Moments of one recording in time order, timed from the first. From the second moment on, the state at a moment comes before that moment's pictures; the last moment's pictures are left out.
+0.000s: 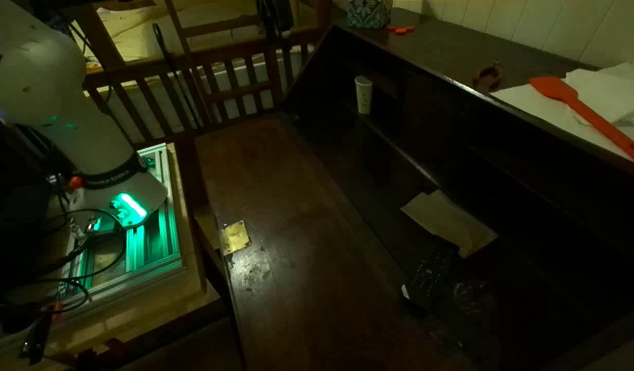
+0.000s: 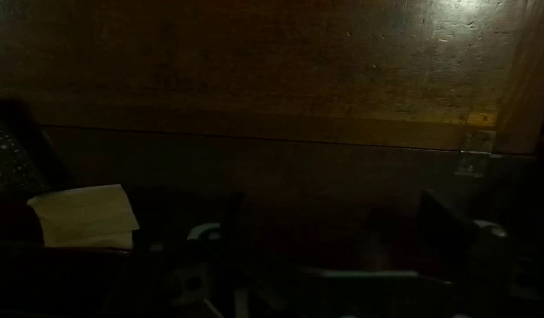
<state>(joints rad) -0.04 -0.38 0.03 -2.40 -0.13 2.05 0.04</state>
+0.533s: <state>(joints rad) -0.04 -0.38 0.03 -2.40 -0.13 2.05 0.04</state>
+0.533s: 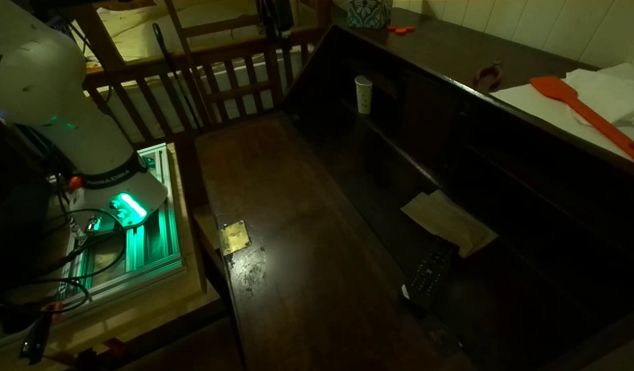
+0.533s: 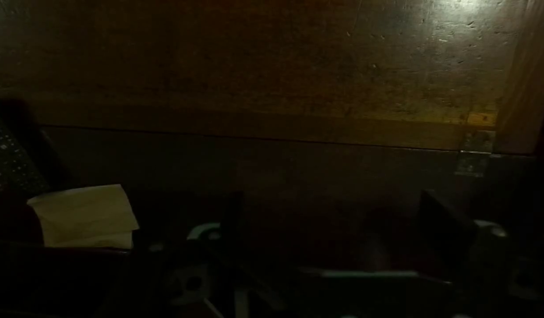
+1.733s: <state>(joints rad) -0.17 0.10 0.00 -2.32 -0.49 2.90 0.38</state>
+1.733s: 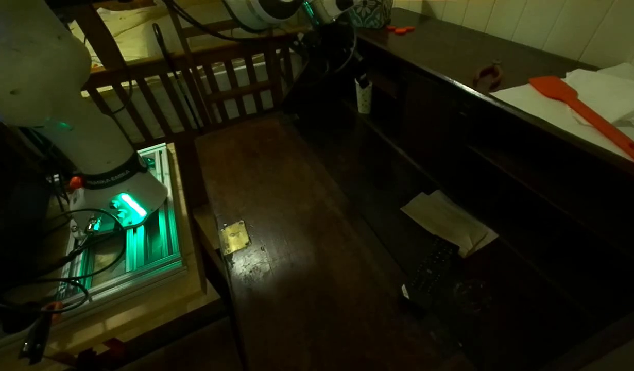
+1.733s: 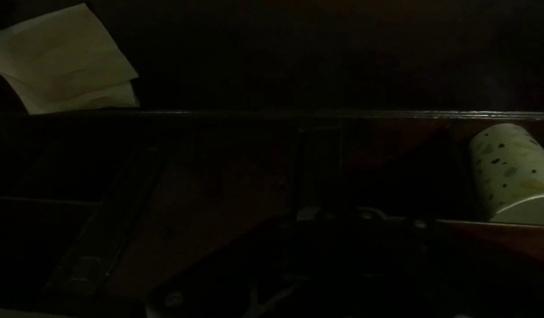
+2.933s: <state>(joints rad) 0.00 0.32 -0.25 -2.14 -0.73 3.16 0.73</state>
